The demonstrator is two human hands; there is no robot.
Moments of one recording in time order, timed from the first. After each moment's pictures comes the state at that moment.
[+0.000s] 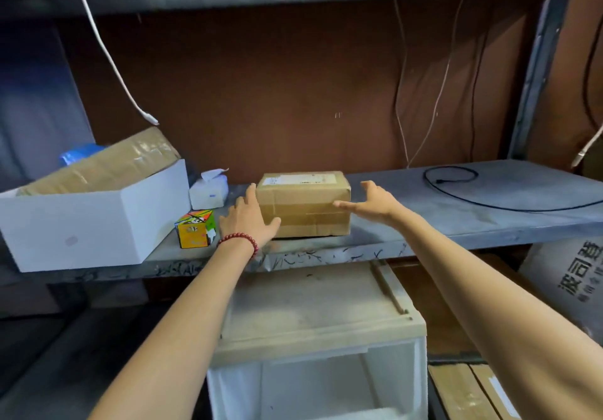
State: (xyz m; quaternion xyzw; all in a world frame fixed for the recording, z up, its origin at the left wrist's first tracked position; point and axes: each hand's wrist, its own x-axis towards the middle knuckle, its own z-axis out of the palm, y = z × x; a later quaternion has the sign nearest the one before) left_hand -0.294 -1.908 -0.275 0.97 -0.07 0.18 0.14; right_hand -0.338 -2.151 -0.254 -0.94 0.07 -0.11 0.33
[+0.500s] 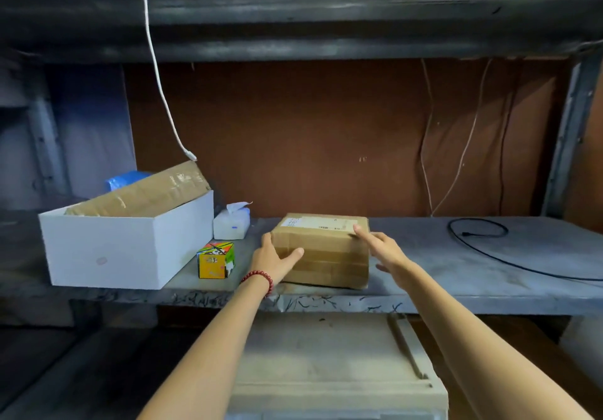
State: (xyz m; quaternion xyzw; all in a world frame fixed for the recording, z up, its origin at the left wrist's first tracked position) left_hand -0.293 -1.913 -0.276 0.90 -0.05 0.09 0.43; right_hand -0.315 -2.138 -0.265 -0.80 0.09 -0.11 0.59
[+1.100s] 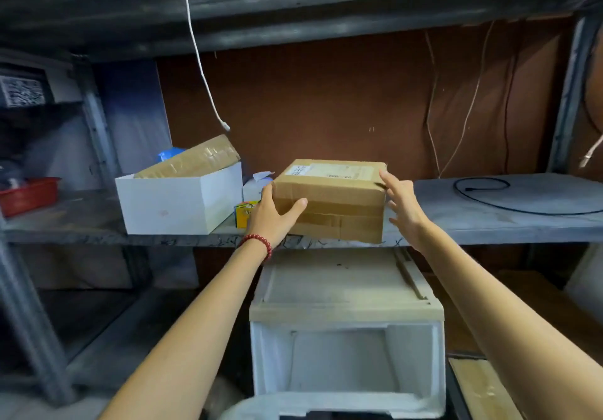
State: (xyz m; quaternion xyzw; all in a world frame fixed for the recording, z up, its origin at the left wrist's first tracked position) left_hand -0.416 -1.867 -0.262 0.87 -0.09 0.19 0.45; right_hand -0.432 -2.109 -0.256 -0.66 -0.05 -0.18 0.72
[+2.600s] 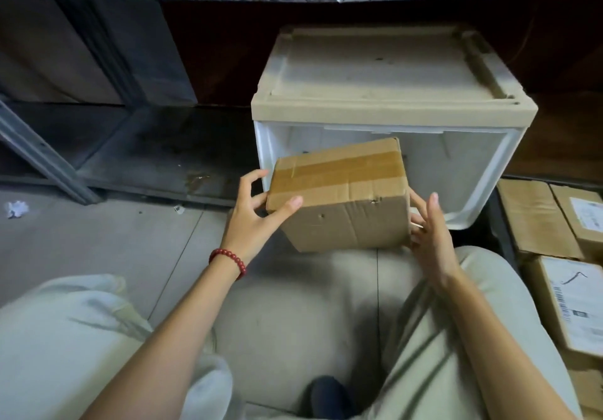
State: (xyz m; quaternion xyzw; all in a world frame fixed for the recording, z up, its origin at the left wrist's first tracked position) left_hand -0.519 -1.802 -0.562 0.82 0.02 0.01 0.57; right_hand -0.522 -2.066 -0.620 -0.65 0.10 0.01 0.75
